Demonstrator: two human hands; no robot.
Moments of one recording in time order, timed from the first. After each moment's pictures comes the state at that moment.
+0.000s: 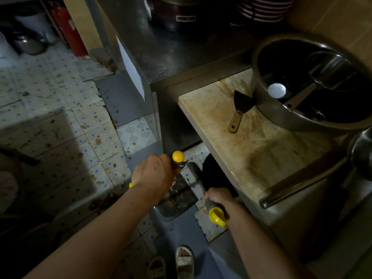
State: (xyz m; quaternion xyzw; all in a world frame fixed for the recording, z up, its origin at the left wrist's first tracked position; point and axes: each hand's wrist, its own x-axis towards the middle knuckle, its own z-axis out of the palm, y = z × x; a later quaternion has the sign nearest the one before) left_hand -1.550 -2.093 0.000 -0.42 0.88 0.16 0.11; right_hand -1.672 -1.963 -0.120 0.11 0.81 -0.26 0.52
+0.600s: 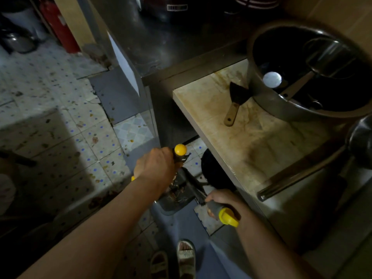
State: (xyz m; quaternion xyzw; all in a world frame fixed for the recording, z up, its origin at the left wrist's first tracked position) left_hand -1.568 -2.089 -0.006 -0.42 0.88 0.16 0.12; right_hand -1.678 -1.932 -0.124 0.10 0.78 -0.25 0.56
